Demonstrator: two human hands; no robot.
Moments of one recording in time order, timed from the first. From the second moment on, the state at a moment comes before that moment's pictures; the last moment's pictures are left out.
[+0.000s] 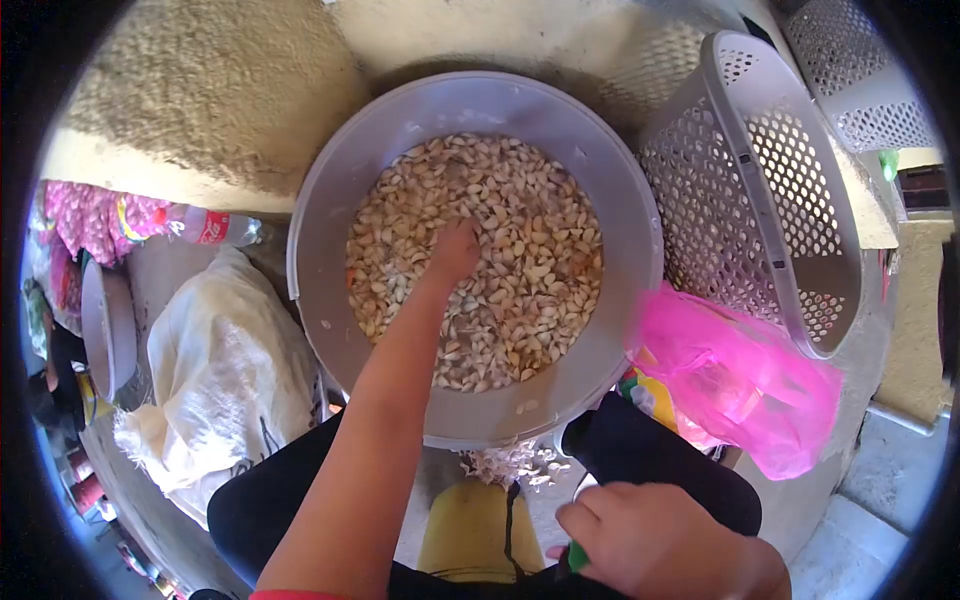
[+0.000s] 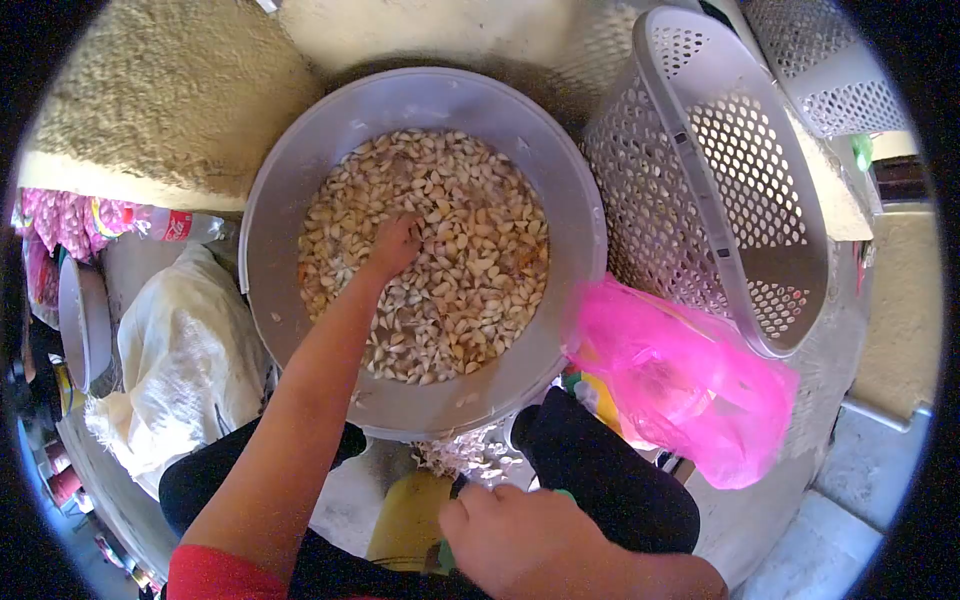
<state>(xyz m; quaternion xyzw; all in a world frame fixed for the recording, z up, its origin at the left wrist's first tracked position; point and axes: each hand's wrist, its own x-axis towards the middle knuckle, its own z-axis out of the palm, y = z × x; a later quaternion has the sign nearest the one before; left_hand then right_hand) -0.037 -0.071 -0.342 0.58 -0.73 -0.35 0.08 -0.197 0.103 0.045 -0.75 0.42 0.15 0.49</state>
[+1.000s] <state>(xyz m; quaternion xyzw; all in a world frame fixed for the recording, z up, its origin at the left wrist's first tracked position) -0.001 -0.002 -0.253 0.48 -0.24 -0.79 0.29 -0.197 0.125 0.019 -0.75 0.49 0.09 0.43</state>
